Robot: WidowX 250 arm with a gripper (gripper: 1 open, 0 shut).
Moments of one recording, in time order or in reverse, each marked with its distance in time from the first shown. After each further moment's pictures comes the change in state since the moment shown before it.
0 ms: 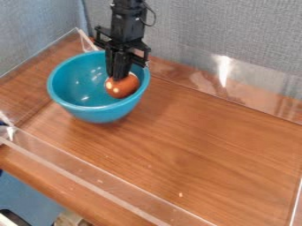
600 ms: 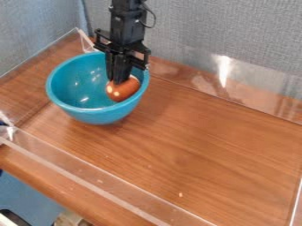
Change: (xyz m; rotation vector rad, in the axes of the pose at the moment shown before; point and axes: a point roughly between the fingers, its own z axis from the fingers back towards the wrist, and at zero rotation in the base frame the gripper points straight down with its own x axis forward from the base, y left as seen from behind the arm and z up) arm -0.006 -0.011 0.003 -0.025 -0.014 -0.024
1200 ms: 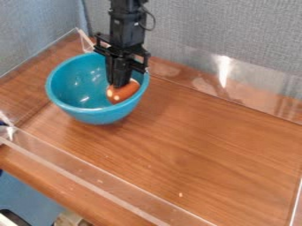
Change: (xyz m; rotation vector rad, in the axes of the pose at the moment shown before) arm -0.005 -0.006 -0.005 -0.027 0.013 -0.020
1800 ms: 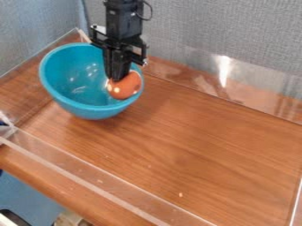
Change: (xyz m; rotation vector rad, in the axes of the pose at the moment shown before) arm -0.004 -0.003 0.013 -0.015 -0.027 -0.007
